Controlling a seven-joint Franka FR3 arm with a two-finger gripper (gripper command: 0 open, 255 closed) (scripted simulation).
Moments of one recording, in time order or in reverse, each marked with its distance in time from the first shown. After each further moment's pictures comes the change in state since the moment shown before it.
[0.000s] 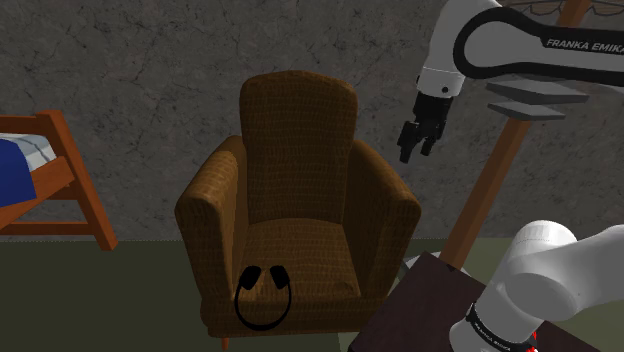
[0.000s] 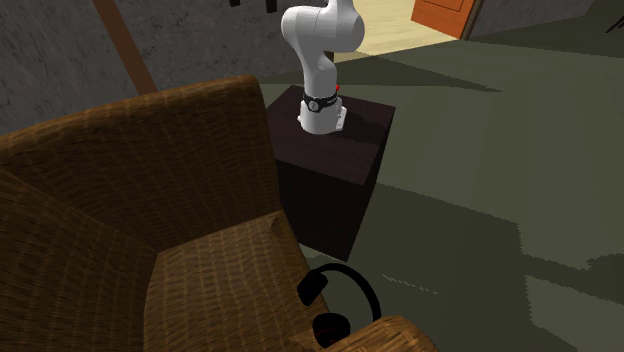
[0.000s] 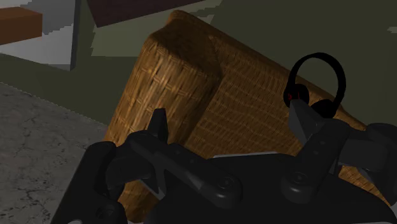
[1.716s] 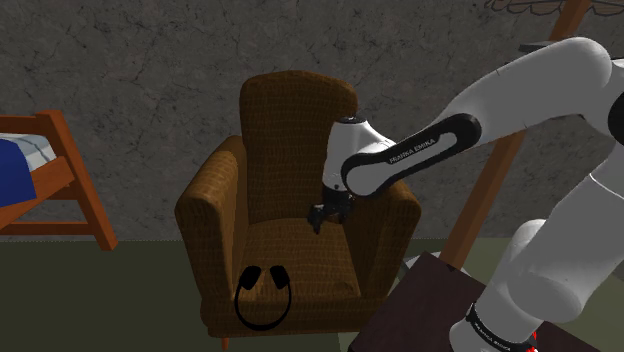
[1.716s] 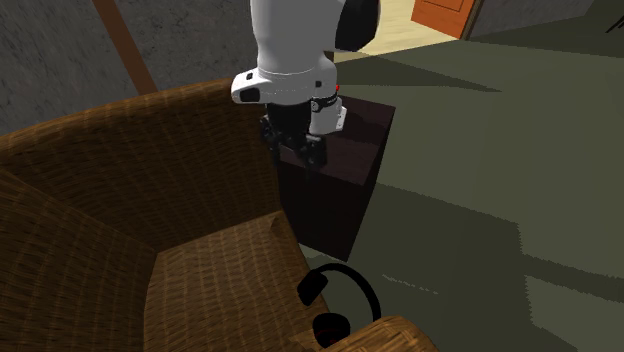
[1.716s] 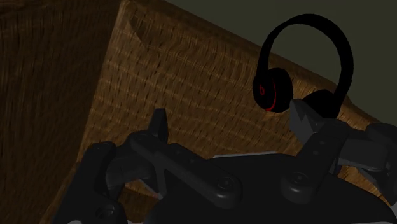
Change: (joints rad) arm 0.060 0.604 0.242 -0.160 0.063 0.790 0.330
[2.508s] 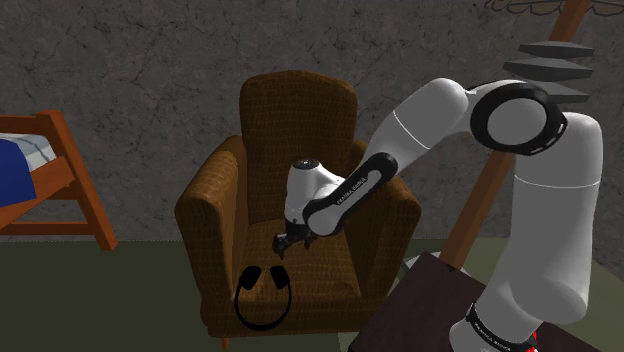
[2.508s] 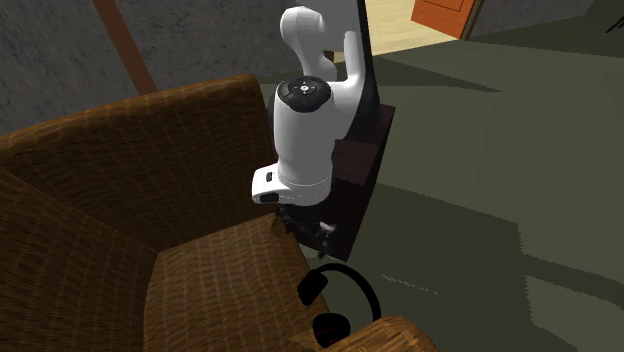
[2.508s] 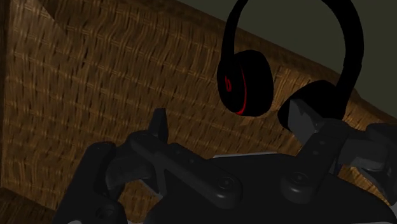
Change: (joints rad) arm 0.060 0.496 0.006 0.247 -0.193 0.247 0.247
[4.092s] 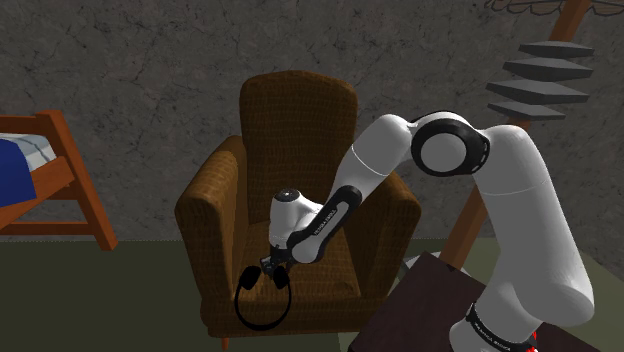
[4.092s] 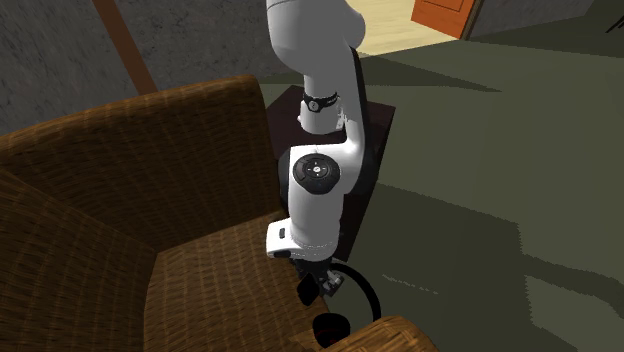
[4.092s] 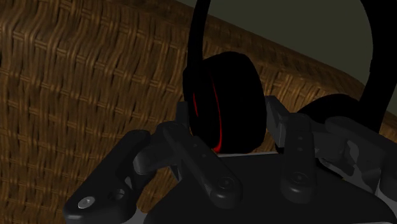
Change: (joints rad) arm 0.096 0.318 -0.071 0.202 -0.088 0.119 0.112
